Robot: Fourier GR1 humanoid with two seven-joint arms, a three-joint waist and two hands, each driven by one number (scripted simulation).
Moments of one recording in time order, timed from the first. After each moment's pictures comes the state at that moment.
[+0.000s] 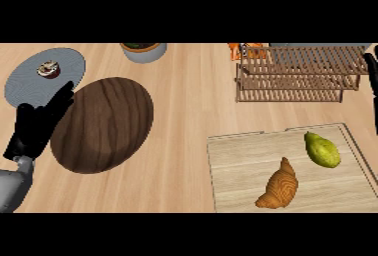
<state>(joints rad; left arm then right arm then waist) -0.23 0.58 -0.17 -1.39 0.20 0.08 0.19 -0.23 -0.55 0.00 -1.63 -0.36 -0.18 -0.21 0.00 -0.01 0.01</state>
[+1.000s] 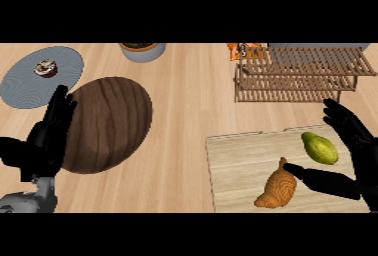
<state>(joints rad) -0.09 0.36 -0.10 -1.63 0.18 0.32 0.11 0.02 -0.60 0.23 -1.96 -0.07 -0.43 0.40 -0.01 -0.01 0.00</state>
